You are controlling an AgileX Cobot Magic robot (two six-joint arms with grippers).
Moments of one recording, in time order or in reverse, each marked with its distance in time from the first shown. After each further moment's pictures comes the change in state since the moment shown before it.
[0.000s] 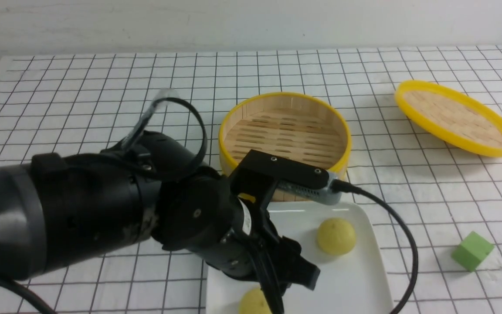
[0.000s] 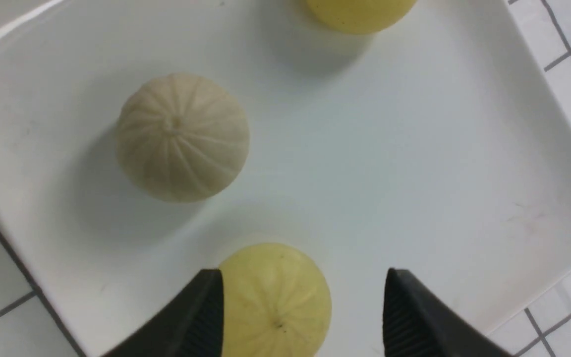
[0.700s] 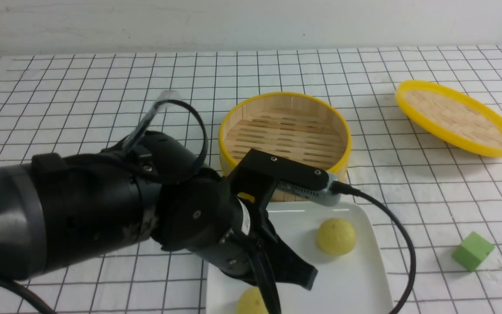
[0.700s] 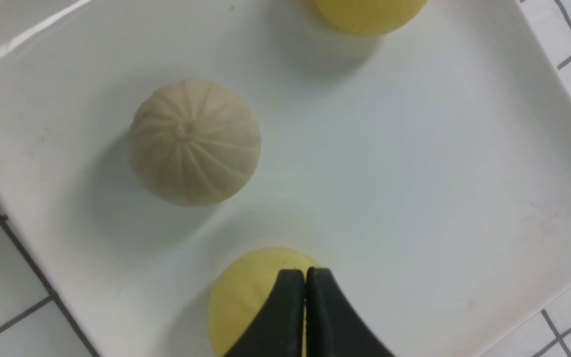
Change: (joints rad) right arm 0.000 -0.011 0.093 0.175 -0.194 -0.221; left arm 0.000 0.000 0.000 0.026 0.001 0.000
